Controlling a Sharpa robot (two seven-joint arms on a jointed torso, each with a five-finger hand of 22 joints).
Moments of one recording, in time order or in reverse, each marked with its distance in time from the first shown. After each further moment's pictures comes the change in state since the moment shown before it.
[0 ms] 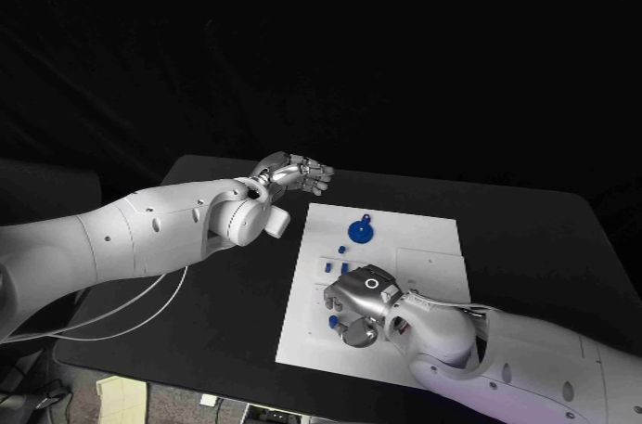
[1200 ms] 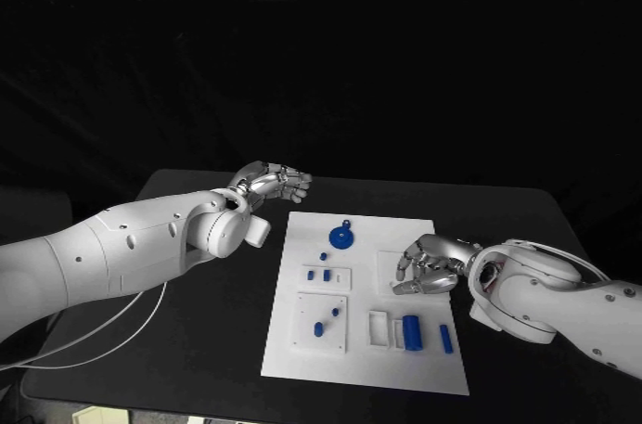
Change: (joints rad) left arm -0.001 0.013 -0.004 -0.023 0.000 0.003 0.001; left_hand 0.000 0.000 0.002 0.002 0.000 0.000 0.000 0.000 -0.001 0.000 0.000 0.000 -0.001 -0.004 0.004 0.000 0.003 -0.004 0.000 0.000 0.000 0.001; right arm 0.116 -0.365 0.103 0.084 0.681 0.165 -0.024; right_hand -0.074 0.027 -0.107 0.163 -0.004 -0.015 -0.053 0.030 0.110 0.002 -0.093 0.705 0.603 0.050 -0.079 0.083 0.038 0.024 0.056 -0.034 0.047 0.000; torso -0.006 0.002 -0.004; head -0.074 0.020
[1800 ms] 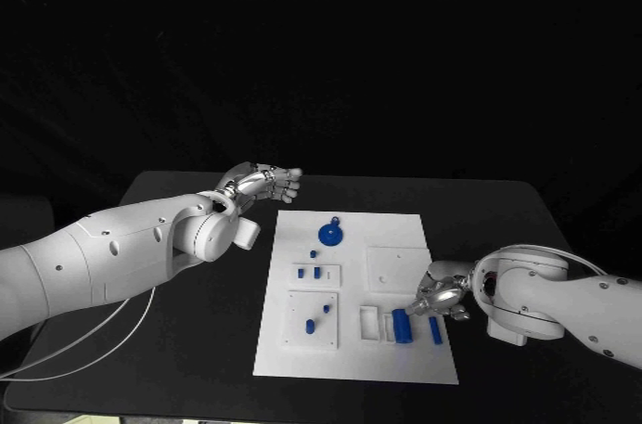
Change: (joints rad) left arm -0.007 0.001 -0.005 0.004 0.005 0.019 0.017; left_hand -0.092 -0.059 -0.066 0.028 -0.004 -0.007 0.001 0.004 -0.001 0.000 0.000 0.000 -0.005 0.000 0.000 -0.012 0.011 0.000 -0.004 0.004 -0.012 0.006; right arm 0.000 -0.042 -0.043 -0.008 0.129 0.234 -0.209; right_hand -0.189 0.071 0.037 0.096 0.000 -0.036 0.011 -0.031 0.044 -0.086 0.008 0.259 0.234 -0.018 0.014 0.064 0.094 -0.002 -0.006 -0.005 0.051 0.000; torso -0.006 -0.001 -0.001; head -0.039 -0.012
